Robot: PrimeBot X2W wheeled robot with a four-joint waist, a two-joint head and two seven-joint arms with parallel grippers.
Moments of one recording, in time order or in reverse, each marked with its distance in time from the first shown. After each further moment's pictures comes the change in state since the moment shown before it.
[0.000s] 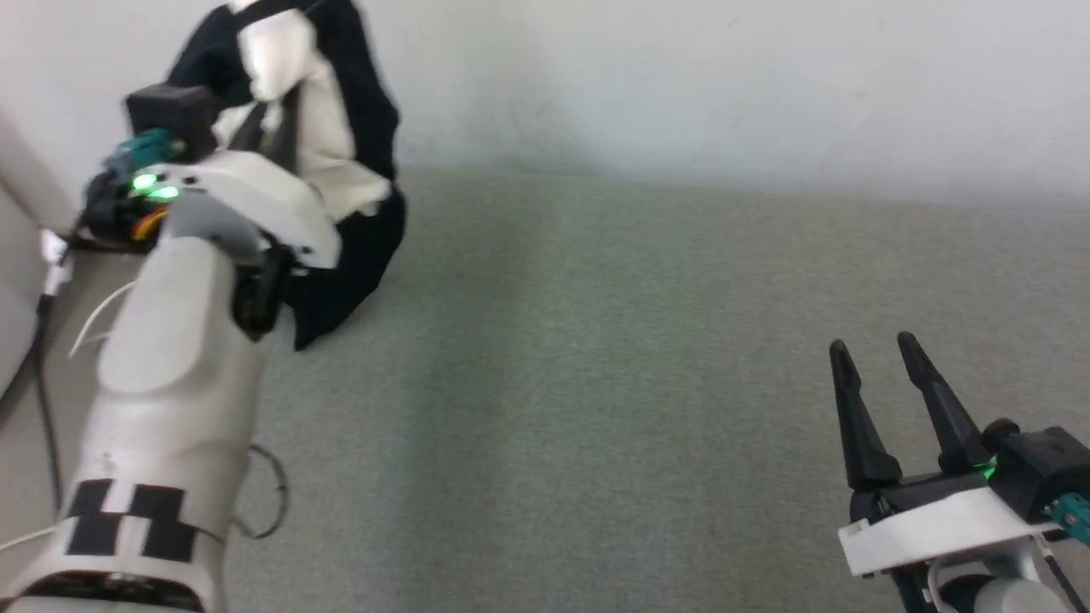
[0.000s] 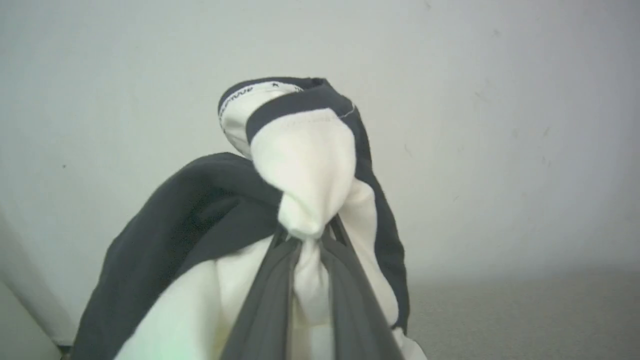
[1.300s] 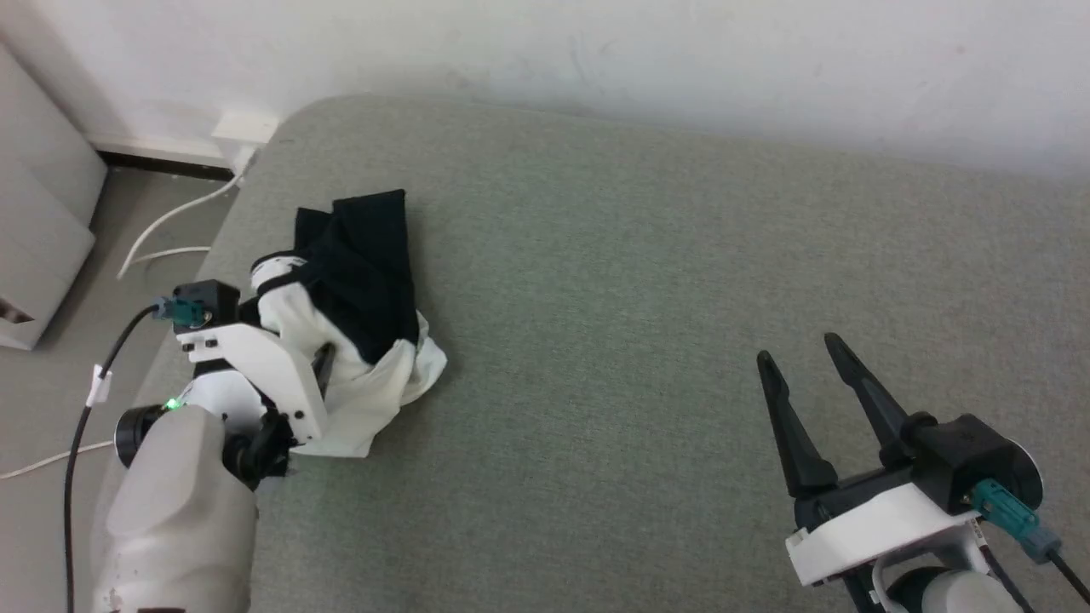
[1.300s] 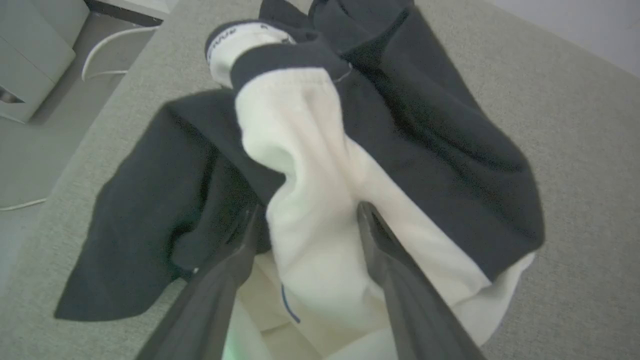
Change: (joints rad) left arm 0.280 -0.056 0.191 0.016 0.004 0.019 0.426; right arm -0.014 0.000 0.103 -0.009 -0.078 0.000 0.060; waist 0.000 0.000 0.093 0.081
